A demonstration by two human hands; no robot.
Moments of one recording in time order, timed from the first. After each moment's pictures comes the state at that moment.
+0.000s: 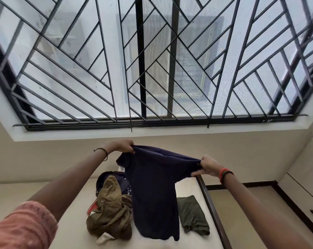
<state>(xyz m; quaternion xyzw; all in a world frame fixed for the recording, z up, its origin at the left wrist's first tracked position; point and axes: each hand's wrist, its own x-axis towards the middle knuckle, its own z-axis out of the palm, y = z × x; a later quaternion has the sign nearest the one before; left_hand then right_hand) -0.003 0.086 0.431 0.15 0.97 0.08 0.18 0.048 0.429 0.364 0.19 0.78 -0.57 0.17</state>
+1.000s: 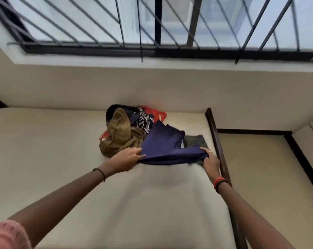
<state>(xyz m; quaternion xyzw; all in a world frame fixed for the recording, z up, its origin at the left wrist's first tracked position) 0.177 0.064 0.175 0.39 0.92 -0.01 -0.03 0.162 0.415 0.122 0.20 0.84 -0.51 0.02</state>
